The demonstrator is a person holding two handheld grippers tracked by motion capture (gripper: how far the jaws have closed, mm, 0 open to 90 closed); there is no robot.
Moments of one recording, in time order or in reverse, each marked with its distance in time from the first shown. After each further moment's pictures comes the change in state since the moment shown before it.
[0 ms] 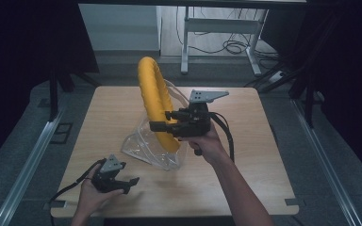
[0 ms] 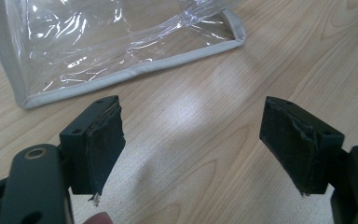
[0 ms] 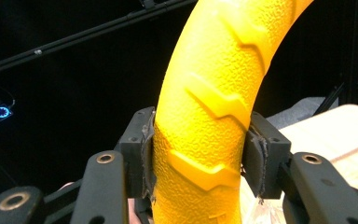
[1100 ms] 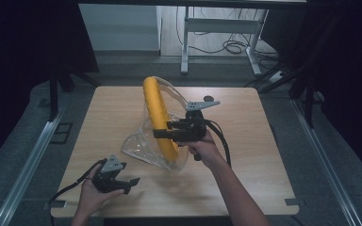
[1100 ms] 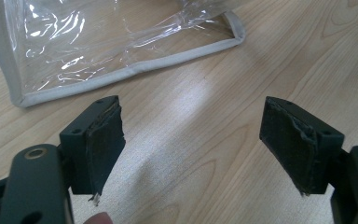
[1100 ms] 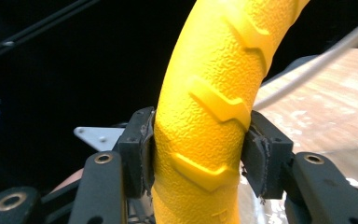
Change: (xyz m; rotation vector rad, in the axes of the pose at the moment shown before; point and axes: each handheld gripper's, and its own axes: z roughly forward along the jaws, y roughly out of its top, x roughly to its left) left arm 0.000 0.000 0.001 0.004 -0.002 0.008; right arm -0.045 -0.049 0.012 0.068 -0.054 0.116
